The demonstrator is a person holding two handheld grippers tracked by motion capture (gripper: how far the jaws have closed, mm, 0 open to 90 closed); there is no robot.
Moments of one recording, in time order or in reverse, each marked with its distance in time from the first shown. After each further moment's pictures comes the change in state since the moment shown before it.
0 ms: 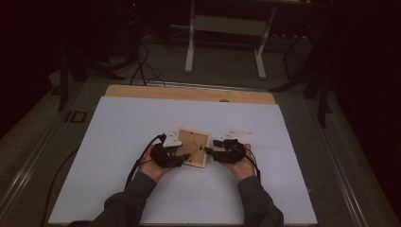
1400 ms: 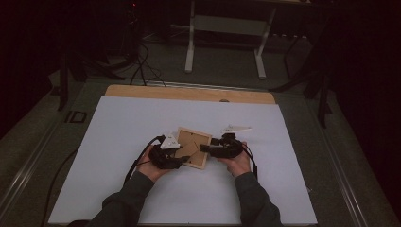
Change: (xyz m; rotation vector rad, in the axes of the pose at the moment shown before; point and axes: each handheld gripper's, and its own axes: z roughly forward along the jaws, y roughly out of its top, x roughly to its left) left arm 0.002 -0.004 -0.003 -0.004 -0.059 0.036; right arm -0.010 0.007 0.014 -0.017 0.114 0.132
